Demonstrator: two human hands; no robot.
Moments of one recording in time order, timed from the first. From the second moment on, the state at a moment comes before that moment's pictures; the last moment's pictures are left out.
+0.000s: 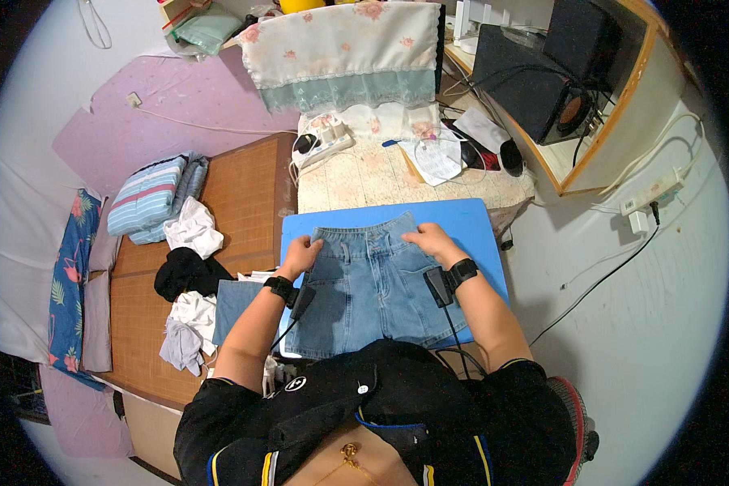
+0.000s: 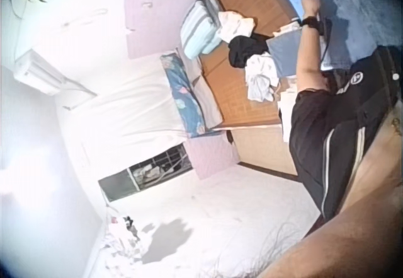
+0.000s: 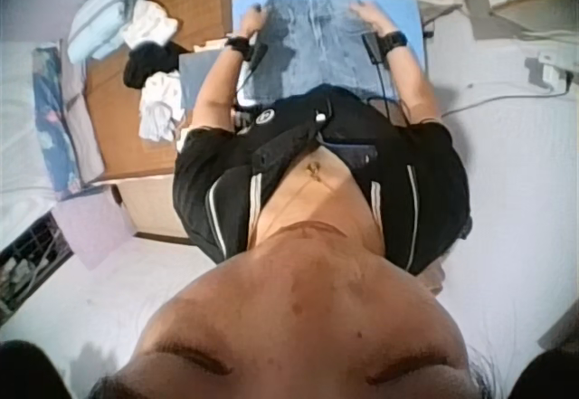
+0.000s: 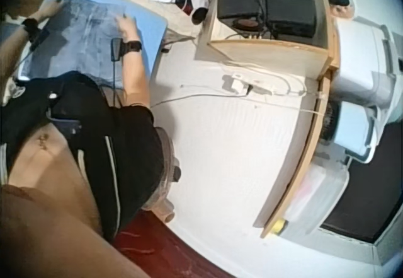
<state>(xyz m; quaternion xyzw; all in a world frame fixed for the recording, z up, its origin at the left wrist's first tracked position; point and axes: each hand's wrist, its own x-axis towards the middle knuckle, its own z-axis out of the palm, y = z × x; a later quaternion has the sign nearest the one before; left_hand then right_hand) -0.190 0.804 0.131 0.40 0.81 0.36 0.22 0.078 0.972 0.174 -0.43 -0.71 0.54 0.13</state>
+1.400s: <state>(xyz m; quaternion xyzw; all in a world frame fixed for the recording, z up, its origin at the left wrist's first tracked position) -0.137 0.775 0.309 0.54 0.59 0.54 0.25 0.055 0.902 0.271 -0.16 -0.73 0.56 0.35</state>
